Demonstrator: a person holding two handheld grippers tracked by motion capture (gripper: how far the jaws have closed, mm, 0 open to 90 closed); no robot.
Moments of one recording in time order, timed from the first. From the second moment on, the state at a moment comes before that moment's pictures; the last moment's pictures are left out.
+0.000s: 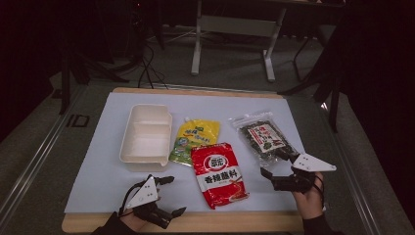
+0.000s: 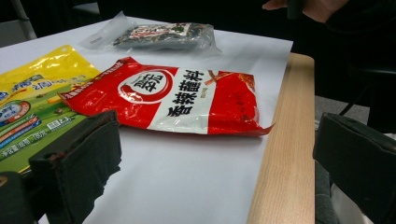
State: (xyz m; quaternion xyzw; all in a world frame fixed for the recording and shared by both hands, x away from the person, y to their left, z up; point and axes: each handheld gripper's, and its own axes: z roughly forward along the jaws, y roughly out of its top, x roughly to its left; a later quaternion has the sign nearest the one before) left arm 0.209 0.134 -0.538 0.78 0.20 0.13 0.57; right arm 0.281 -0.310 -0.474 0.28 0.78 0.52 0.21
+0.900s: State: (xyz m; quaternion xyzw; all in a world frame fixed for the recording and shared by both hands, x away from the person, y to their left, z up) left arm 0.209 0.134 -0.539 0.78 0.20 0.13 0.57; right arm 0.346 -0.262 -0.450 0.26 0.80 0.51 0.18
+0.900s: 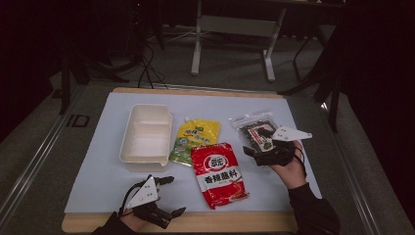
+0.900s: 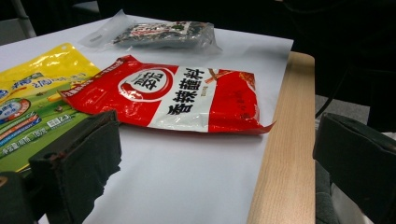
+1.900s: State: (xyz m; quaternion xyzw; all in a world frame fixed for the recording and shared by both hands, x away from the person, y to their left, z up) left arm 0.209 0.134 -0.539 0.79 0.20 0.13 0.57; right arm 0.408 -0.214 -0.510 0.27 0.85 0.44 0.12
